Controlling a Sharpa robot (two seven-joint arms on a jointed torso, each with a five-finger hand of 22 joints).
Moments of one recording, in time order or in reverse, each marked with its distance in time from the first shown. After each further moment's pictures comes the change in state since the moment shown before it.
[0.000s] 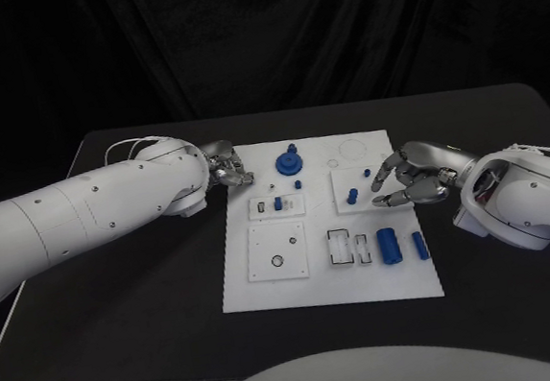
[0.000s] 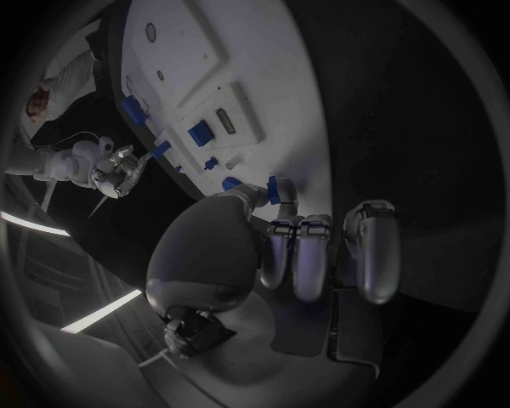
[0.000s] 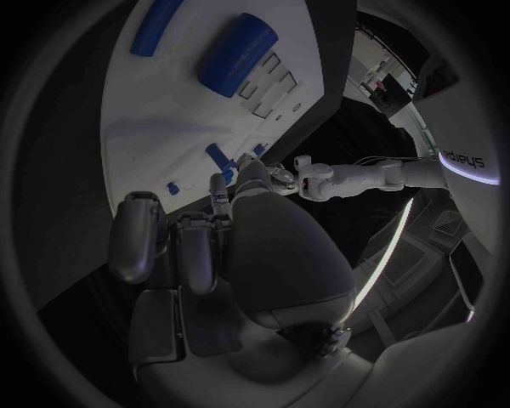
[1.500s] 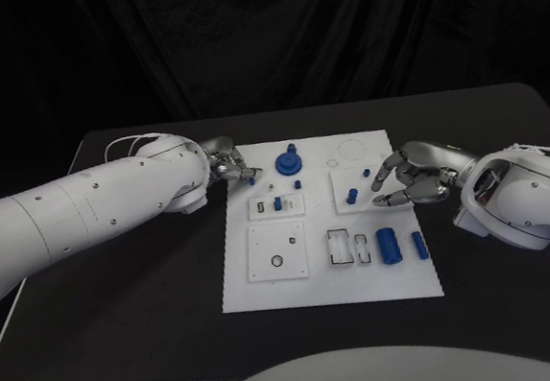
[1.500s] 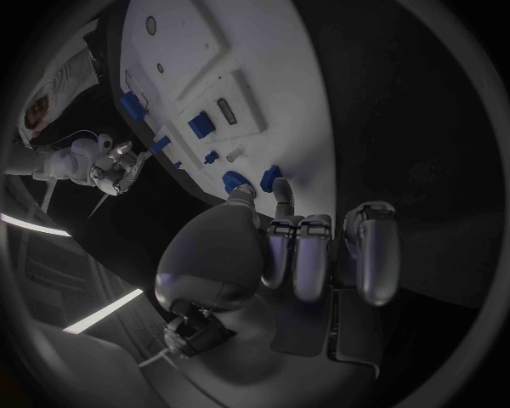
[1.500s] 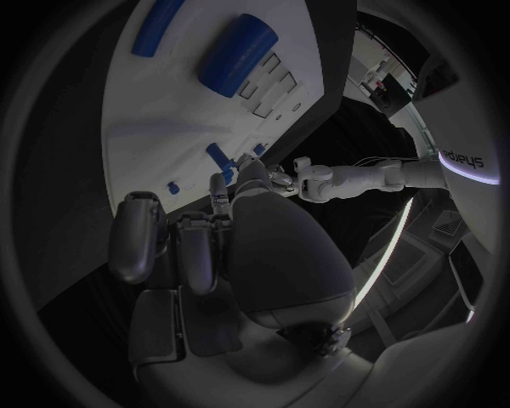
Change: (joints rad) left arm 0.008 0.015 0.000 -0.014 0.000 -0.005 -0.003; left_hand -0.044 0.154 -0.479 -0.003 -0.319 -0.024 0.005 0.037 -0.043 -0.002 0.002 -0.004 0.000 0.000 0.000 0.000 0.000 0.000 0.000 0.000 0.014 -0.001; right arm 0.000 -0.005 0.000 0.003 0.000 -0.003 0.002; right_hand -0.003 0.003 0.000 0.000 -0.008 0.000 0.000 0.000 0.002 0.000 0.000 0.000 0.000 0.003 0.000 0.000 0.000 0.000 0.000 0.000 0.000 0.000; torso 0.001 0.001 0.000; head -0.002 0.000
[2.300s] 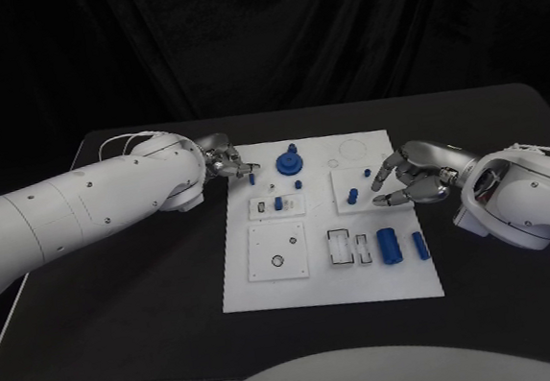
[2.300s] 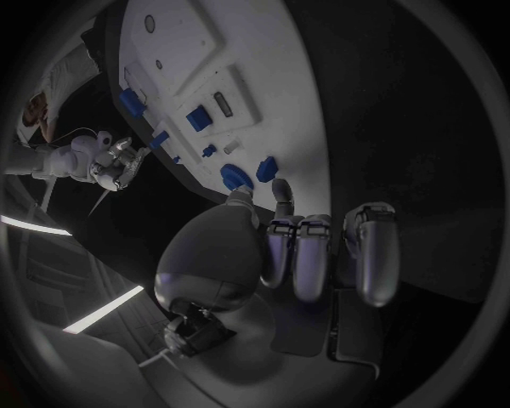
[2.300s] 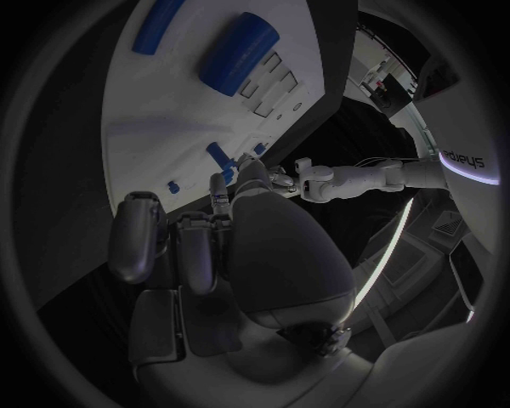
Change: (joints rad) left arm 0.008 -0.019 0.000 0.011 0.000 -0.020 0.002; left_hand -0.024 -0.003 -0.009 0.003 -0.040 0.004 -0.004 0.020 0.003 0.000 0.000 0.000 0.000 0.000 0.000 0.000 0.000 0.000 0.000 0.000 0.015 0.000; right arm 0.000 0.004 0.000 -0.004 0.000 -0.001 0.000; right_hand 0.000 0.000 0.000 0.000 -0.007 0.000 0.000 0.000 0.001 0.000 0.000 0.000 0.000 0.000 0.000 0.000 0.000 0.000 0.000 0.000 0.000 -0.001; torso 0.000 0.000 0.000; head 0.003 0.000
